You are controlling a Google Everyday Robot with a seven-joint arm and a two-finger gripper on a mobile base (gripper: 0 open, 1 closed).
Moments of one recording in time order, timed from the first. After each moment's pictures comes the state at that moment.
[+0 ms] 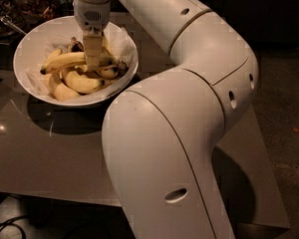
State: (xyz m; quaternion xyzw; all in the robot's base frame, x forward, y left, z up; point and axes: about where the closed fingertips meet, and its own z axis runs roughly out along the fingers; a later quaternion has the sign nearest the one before) arm 0.663 0.144 0.913 -0.77 0.63 0.04 0.10
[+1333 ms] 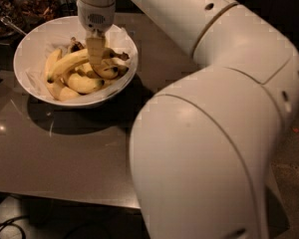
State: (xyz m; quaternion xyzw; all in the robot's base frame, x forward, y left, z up) arm 0.663 0.136 0.921 -0.75 0.64 0.01 0.15
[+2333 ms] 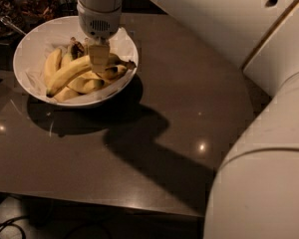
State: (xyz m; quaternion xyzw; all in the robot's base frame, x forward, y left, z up) arm 0.602 0.116 0.939 -0.75 0.64 -0.01 0.17
